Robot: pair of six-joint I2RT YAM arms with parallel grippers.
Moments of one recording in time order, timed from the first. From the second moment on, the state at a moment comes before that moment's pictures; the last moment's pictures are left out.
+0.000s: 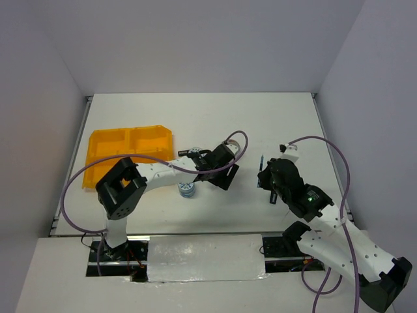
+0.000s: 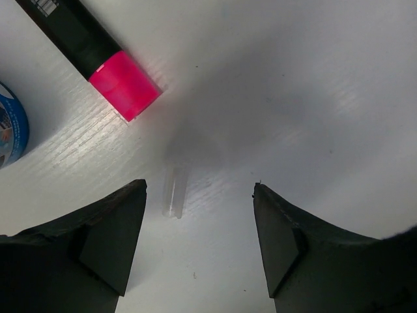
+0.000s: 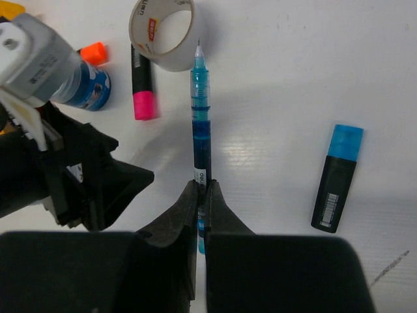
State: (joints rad) left arm -0.94 1.86 1.31 -0.40 -0.11 -0.37; right arm 0.62 0.67 0.64 -0.58 0.37 0.68
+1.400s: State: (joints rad) left arm -0.87 1.93 1.28 -0.42 -0.03 -0.34; right arm 0.70 0.78 0.64 -0.56 0.30 0.62
